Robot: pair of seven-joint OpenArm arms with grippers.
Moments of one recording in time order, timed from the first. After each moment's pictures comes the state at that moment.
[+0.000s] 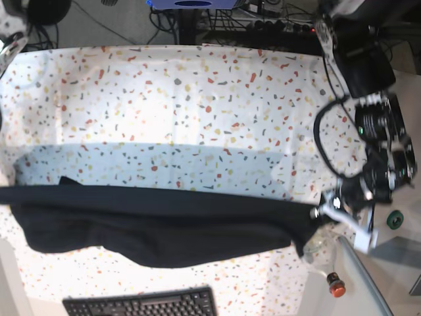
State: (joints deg) left arm -15.5 -11.7 -23.6 81.4 -36.6 -18.8 63.1; right arm 17.0 24.4 49.3 57.4 48.8 9.9 -54.7
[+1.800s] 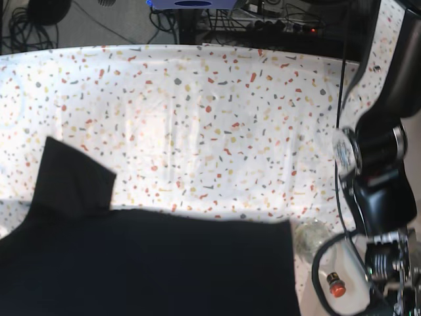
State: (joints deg) left arm -54.0 -11.3 -12.2 58.4 -35.0 -17.3 56.7; right arm 53.0 41.1 13.0 42.9 49.5 12.5 -44.7
